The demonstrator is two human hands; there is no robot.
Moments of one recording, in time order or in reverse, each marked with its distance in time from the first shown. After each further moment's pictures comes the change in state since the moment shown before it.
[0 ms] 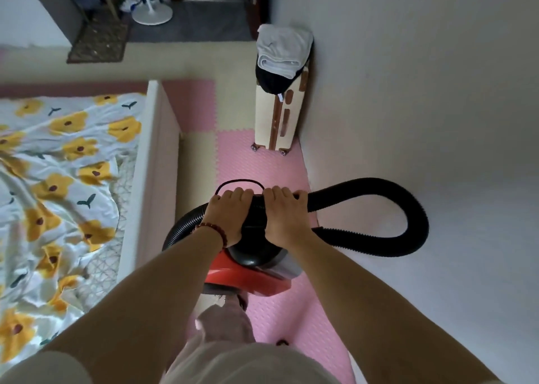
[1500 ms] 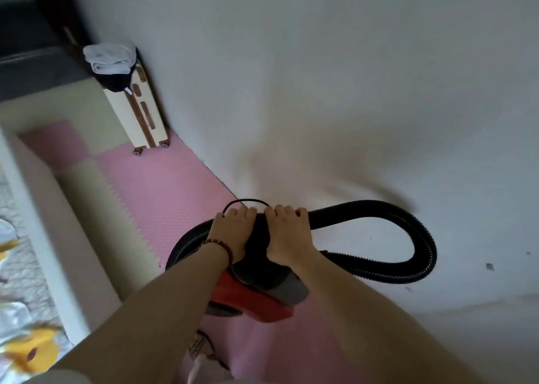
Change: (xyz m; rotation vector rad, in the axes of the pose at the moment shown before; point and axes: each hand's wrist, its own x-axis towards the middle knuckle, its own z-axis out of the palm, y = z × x) left_hand -0.439 0.283 0.087 0.208 0.069 0.591; right_hand -0.595 -0.111 -0.028 -0.010 -0.061 0.606
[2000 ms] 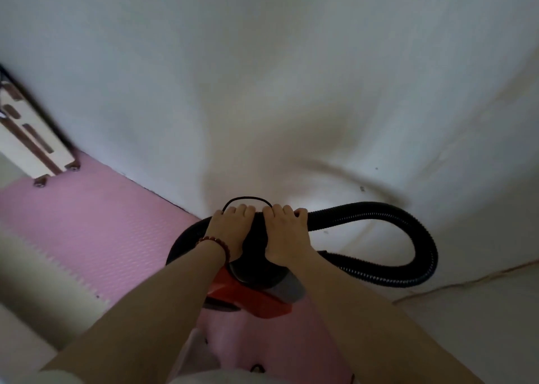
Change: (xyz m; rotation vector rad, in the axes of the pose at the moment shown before) left_hand -0.013 0.189 -0.016 0.053 0.060 0.331; right_hand -0.166 0.114 0.014 -0.012 0.026 0.314
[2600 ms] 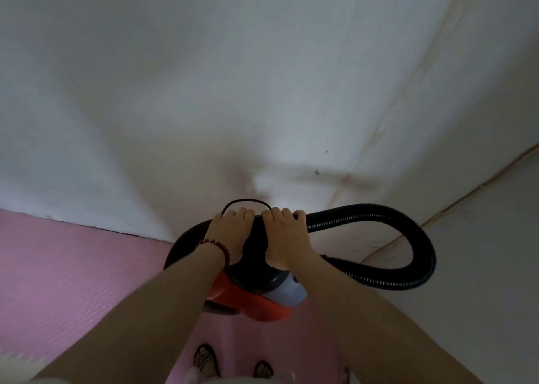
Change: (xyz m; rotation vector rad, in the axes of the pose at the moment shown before) left_hand 0.060 0.033 -0.005 0.070 -0.014 0.347; right_hand -0.015 0.037 0.005 0.027 -0.066 0.306
